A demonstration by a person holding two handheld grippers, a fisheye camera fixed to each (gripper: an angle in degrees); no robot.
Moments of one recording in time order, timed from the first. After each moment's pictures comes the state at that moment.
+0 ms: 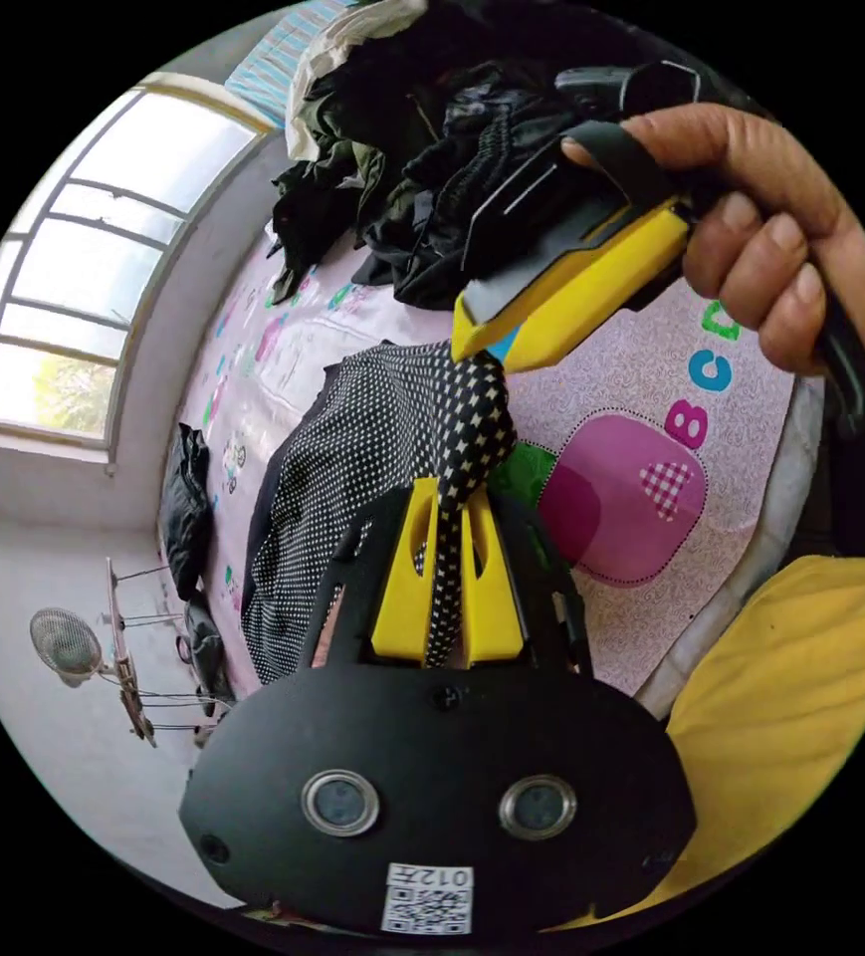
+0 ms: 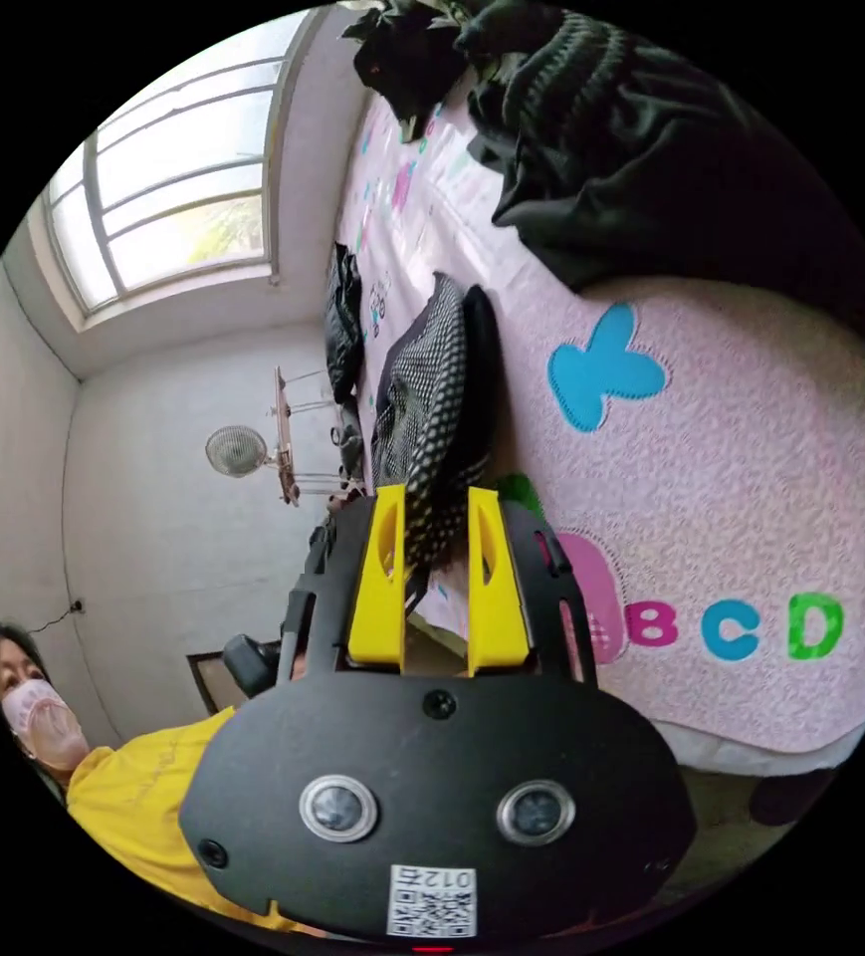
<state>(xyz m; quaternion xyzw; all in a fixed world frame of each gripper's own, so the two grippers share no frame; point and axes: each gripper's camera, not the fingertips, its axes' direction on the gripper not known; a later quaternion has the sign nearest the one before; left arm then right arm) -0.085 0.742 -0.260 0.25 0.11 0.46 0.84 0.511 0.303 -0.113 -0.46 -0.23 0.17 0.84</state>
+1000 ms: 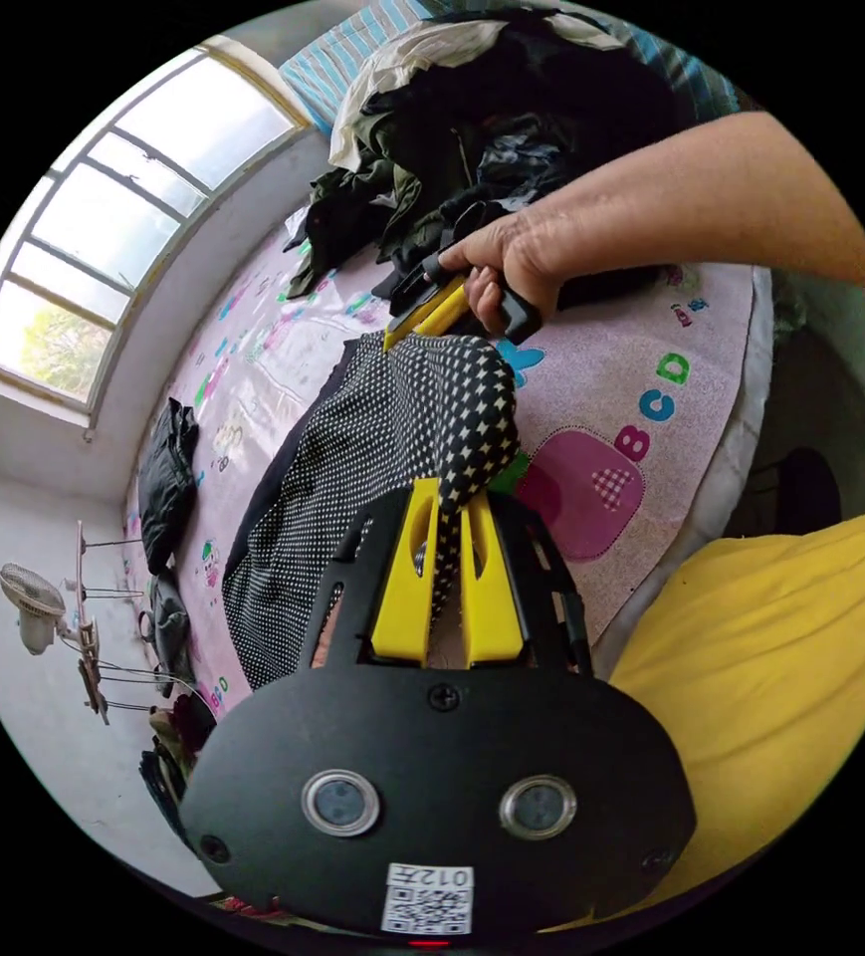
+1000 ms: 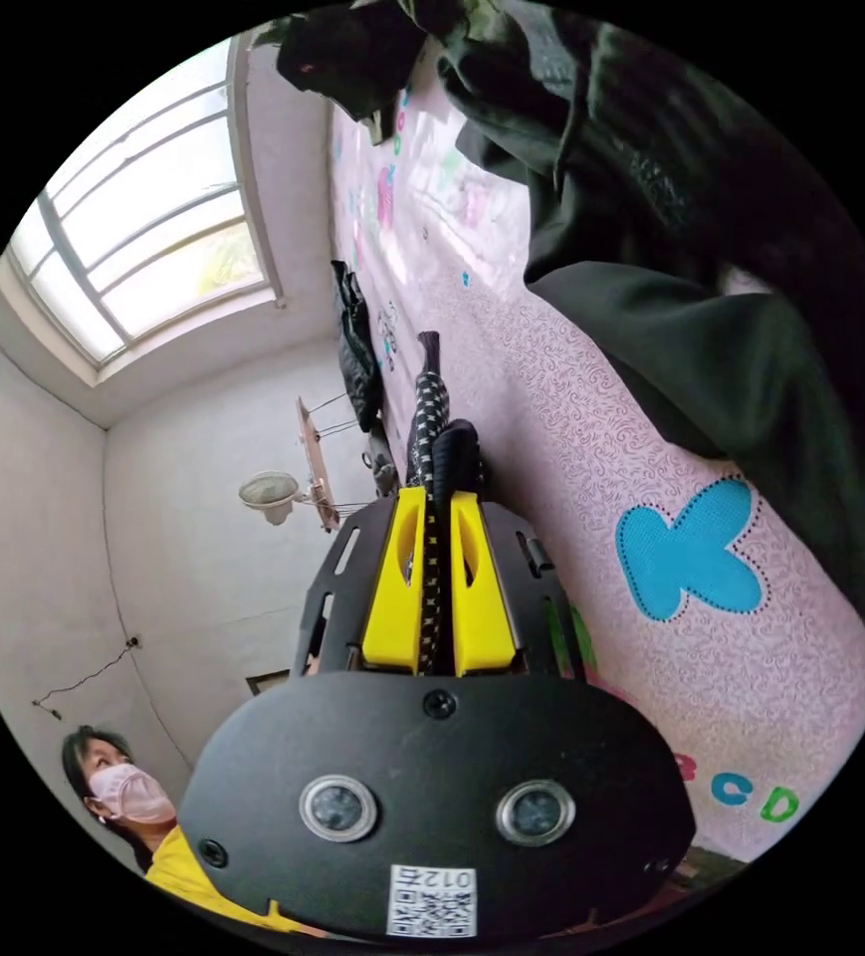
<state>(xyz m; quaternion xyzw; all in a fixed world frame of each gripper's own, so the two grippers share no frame) -0.198 0.742 -0.342 0.24 0.20 0.43 0.85 0.455 0.224 -0.005 -0.48 -0.27 0.23 0.80</state>
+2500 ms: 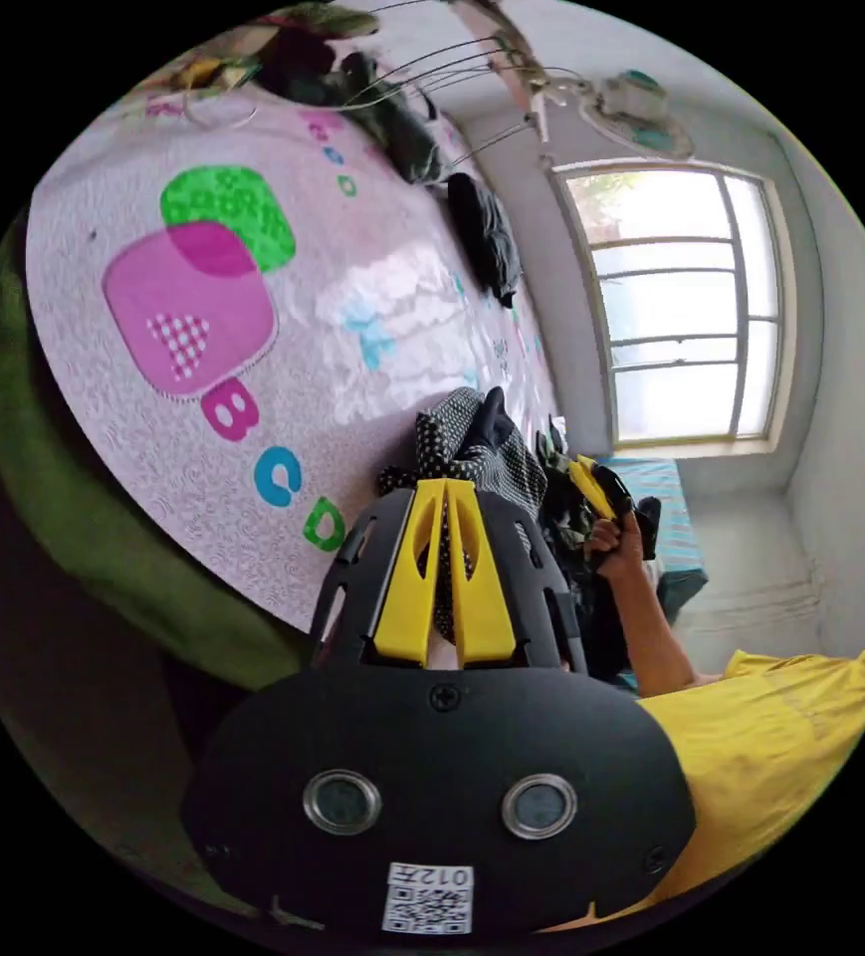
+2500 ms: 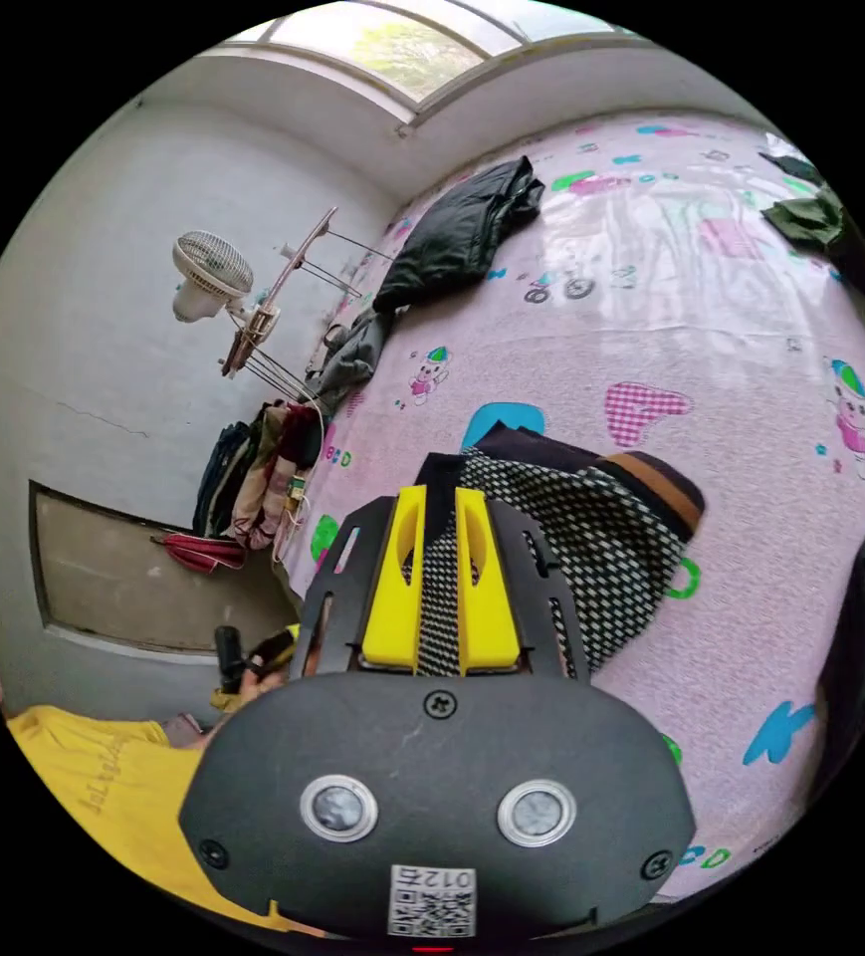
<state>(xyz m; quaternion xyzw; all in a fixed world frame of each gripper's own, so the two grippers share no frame) -0.864 0.495 -0.220 0.05 0.62 -0.27 0.74 0.029 0.219 -0.119 -0.46 -0.21 -0.20 0.84</state>
